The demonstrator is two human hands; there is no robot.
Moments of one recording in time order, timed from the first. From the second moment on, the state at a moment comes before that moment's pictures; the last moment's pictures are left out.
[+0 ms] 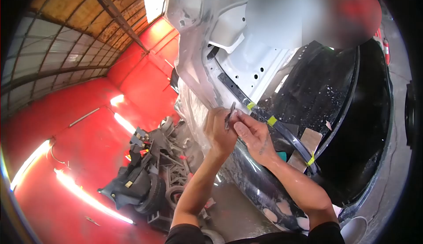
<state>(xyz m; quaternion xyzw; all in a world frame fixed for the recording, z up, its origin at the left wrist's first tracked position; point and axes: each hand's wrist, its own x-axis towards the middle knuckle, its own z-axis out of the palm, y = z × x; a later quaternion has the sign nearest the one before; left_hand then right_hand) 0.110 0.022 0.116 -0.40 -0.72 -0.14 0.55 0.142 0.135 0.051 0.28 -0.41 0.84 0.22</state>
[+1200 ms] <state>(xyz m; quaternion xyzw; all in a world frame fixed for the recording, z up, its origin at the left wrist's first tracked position) 0.019 -0.008 0.273 -0.52 -0.64 -0.34 0.45 0.069 0.127 0.265 0.16 -0.16 0.65 0.72</state>
